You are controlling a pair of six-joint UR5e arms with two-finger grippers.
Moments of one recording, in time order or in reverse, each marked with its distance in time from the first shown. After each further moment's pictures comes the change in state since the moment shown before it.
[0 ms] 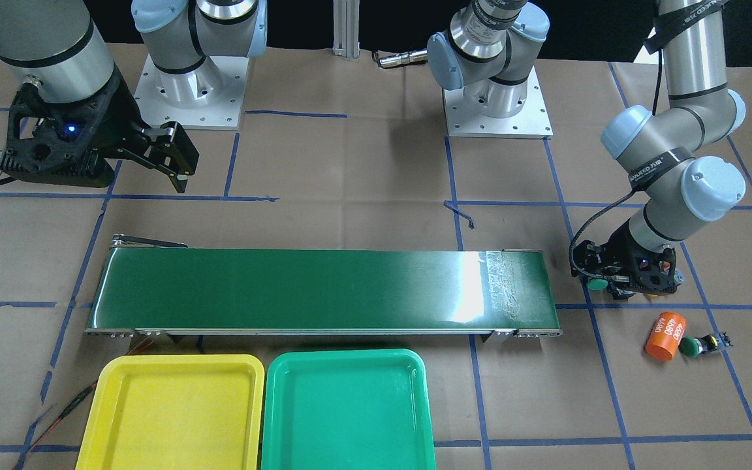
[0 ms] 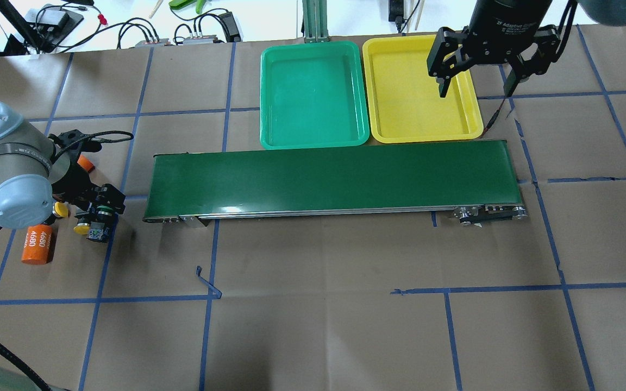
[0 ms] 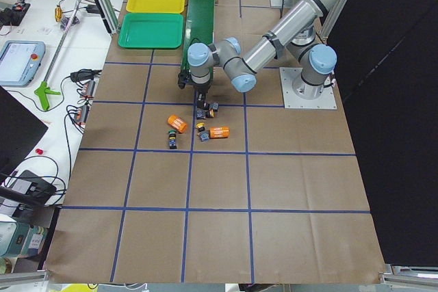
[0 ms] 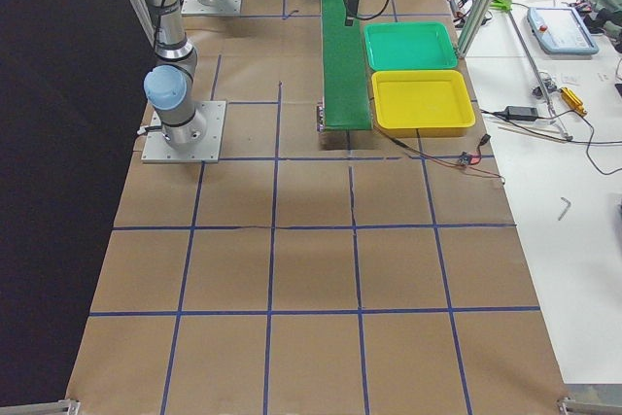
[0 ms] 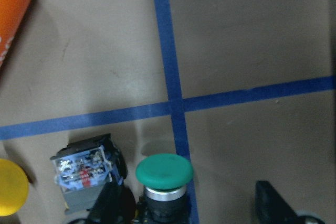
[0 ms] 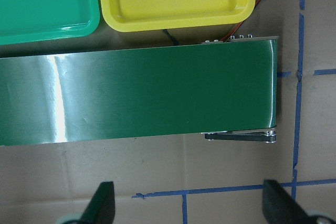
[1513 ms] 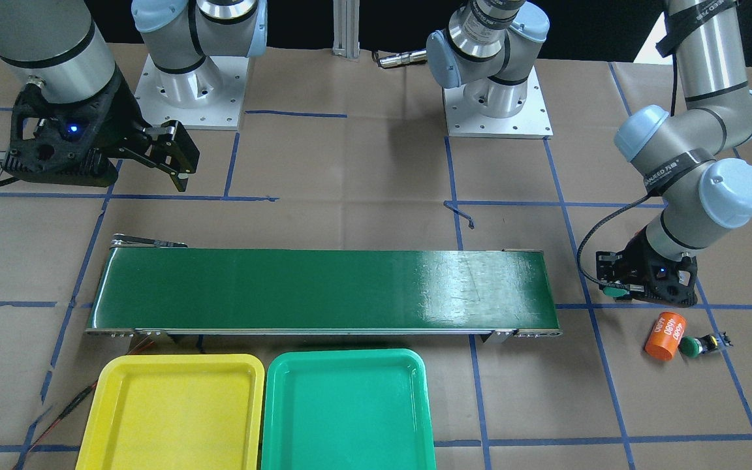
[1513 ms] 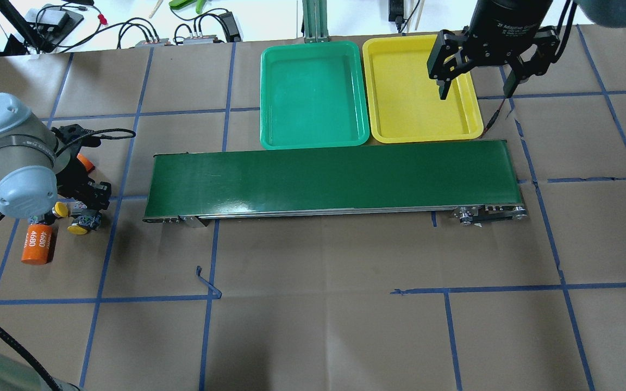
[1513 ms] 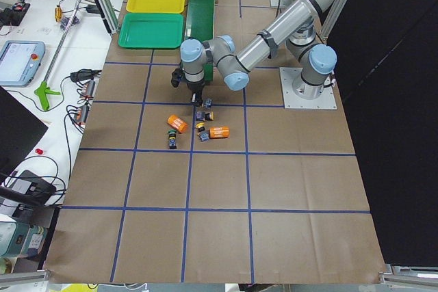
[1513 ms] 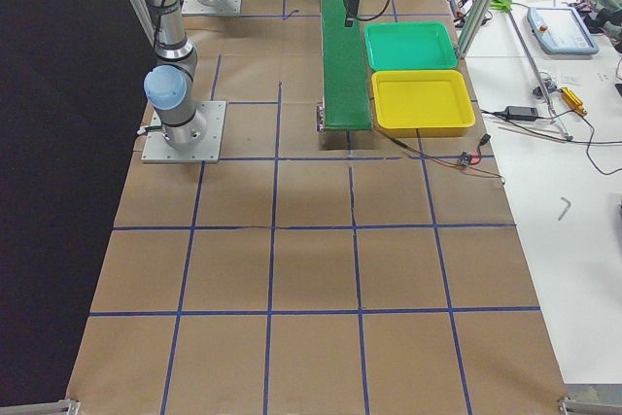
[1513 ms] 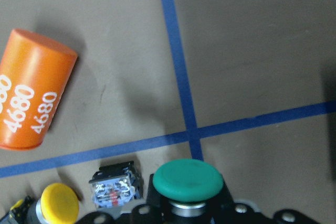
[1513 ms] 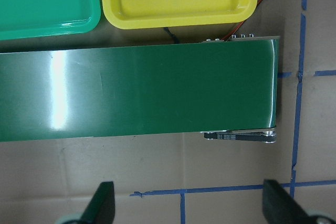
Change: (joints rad) left arm -0.054 0.014 0.138 -0.097 0.035 0.050; right arm 0.000 -0.001 0.004 0.001 -0.001 -0.011
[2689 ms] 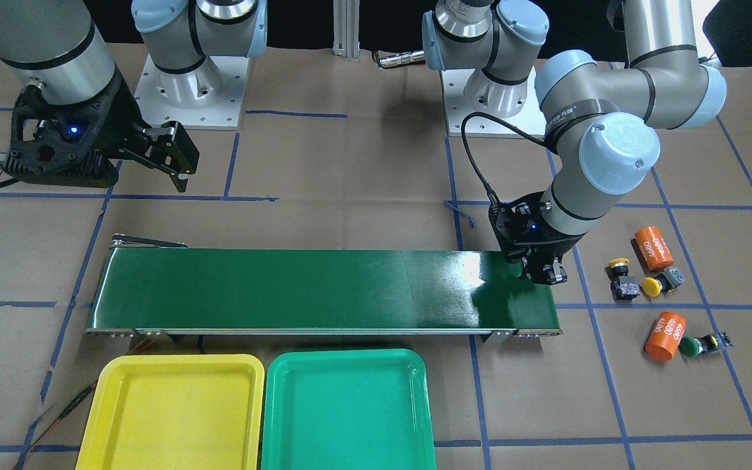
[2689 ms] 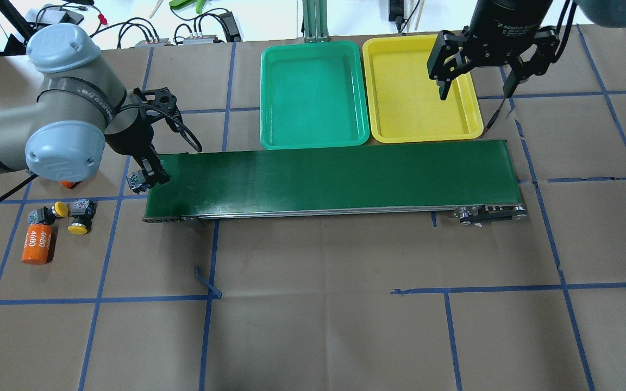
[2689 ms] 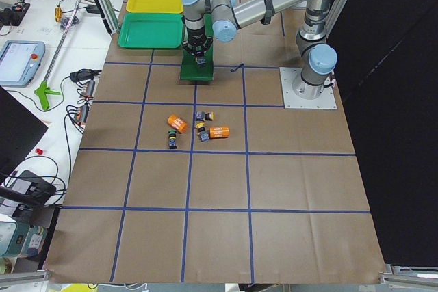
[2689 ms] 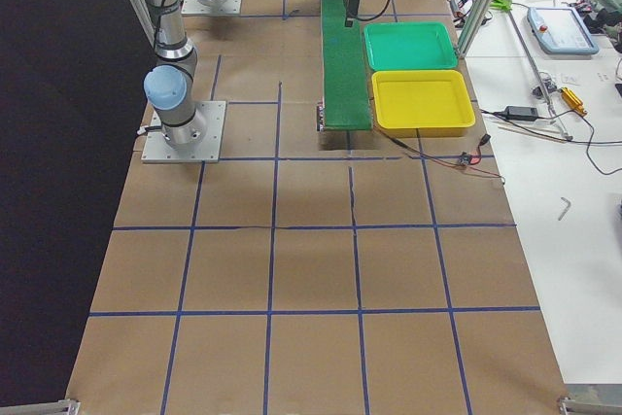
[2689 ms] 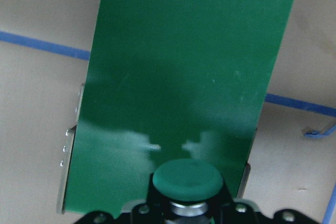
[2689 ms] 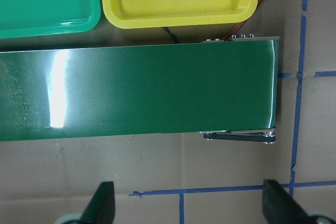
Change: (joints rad) left arm -0.321 0.084 0.052 -0.183 -0.019 0.840; right arm 0.000 0.001 0.000 0.000 -0.001 -0.006
